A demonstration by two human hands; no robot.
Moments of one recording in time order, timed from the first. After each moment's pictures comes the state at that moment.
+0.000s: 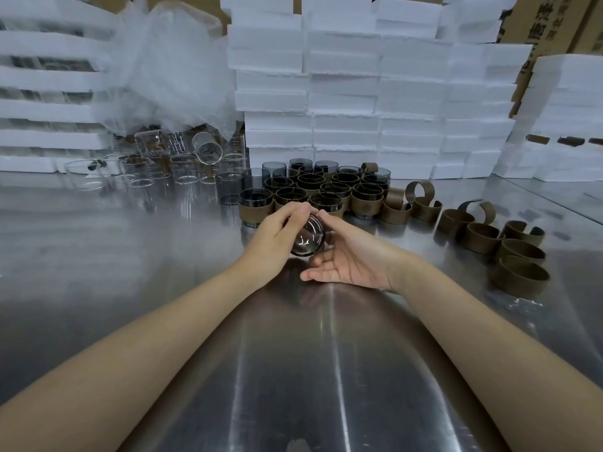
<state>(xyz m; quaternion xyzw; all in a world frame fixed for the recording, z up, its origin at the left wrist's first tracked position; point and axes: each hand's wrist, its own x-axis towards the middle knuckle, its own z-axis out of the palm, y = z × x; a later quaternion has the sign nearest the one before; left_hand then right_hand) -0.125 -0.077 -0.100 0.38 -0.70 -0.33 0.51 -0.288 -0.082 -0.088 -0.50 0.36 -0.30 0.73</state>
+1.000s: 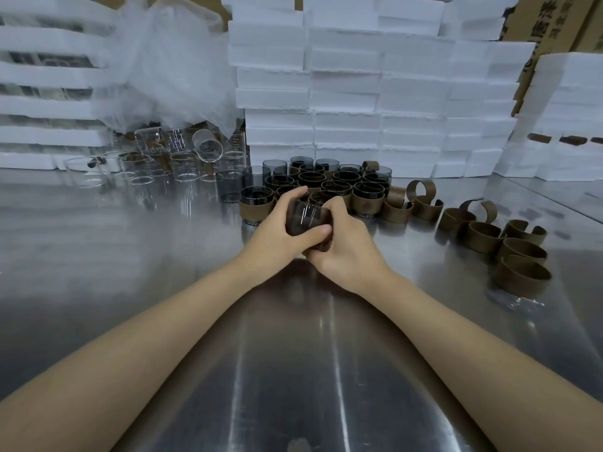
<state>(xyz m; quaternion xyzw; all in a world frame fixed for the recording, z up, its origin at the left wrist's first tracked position) -0.122 -0.075 -0.096 0.41 -0.69 -0.35 0.48 -0.273 -0.070 -0.100 -0.78 0.45 -0.41 0.11</state>
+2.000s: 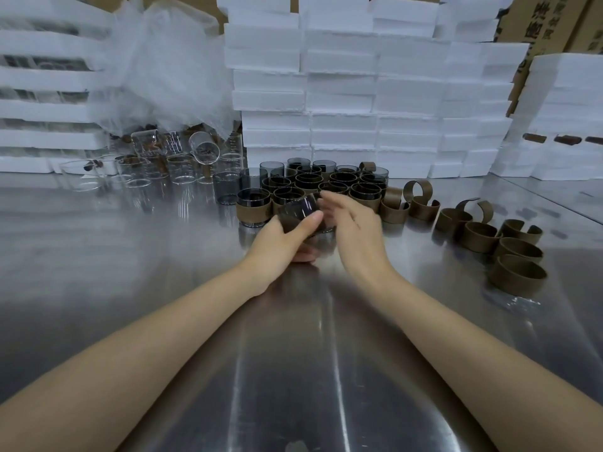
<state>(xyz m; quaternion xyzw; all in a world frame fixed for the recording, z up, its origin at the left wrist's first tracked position) -0.138 -0.075 -0.101 0.40 -0.57 -0.51 0.50 -0.267 -0.066 -0.086 -0.62 0.47 -0.57 0.26</state>
